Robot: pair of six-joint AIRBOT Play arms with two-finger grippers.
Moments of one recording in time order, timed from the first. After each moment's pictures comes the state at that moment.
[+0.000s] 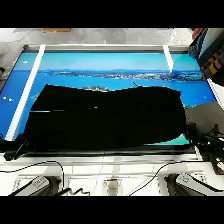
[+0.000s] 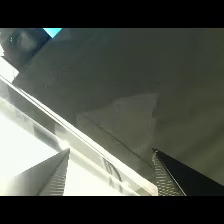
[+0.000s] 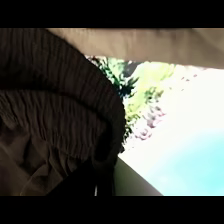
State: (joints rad) left arm 0.90 -1.19 0.68 1.28 -1.14 -1.42; right arm -0.87 -1.24 0.45 -0.55 0.80 1.11
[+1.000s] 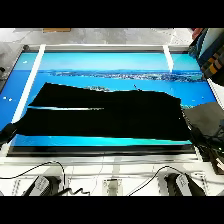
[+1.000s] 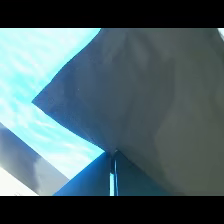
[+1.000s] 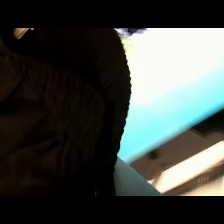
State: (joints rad) left arm 0.91 -0.98 0.67 1.09 -0.84 -1.20; right arm -0.87 -0.83 0.49 -1.07 1.07 1.31
